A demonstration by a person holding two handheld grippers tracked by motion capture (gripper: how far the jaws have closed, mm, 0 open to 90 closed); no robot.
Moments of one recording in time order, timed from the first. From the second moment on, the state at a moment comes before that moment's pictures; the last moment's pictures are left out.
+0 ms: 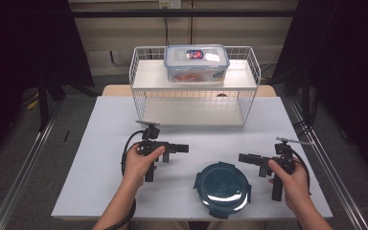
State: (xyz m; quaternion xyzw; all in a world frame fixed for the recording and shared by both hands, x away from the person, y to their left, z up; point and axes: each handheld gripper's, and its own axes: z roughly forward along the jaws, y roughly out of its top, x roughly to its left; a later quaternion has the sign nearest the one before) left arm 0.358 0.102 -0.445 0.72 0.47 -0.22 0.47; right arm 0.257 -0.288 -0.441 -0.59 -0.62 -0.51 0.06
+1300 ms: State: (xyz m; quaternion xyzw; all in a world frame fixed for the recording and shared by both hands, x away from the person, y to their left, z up) left arm 0.352 0.095 -0.451 0.73 0.46 -0.22 0.45; right arm 0.252 -0.277 -0.456 -0.59 -0.63 -0.49 0.14
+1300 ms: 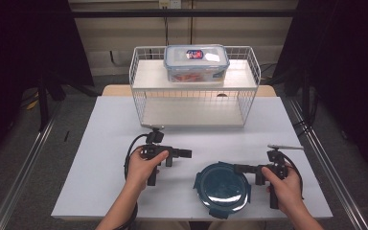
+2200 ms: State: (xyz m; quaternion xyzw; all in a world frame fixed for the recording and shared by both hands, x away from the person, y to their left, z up) left arm 0.342 0.082 -0.458 0.73 0.45 -0.26 0.44; right arm 0.280 -0.301 -0.448 -0.61 -0.58 -0.52 0.12
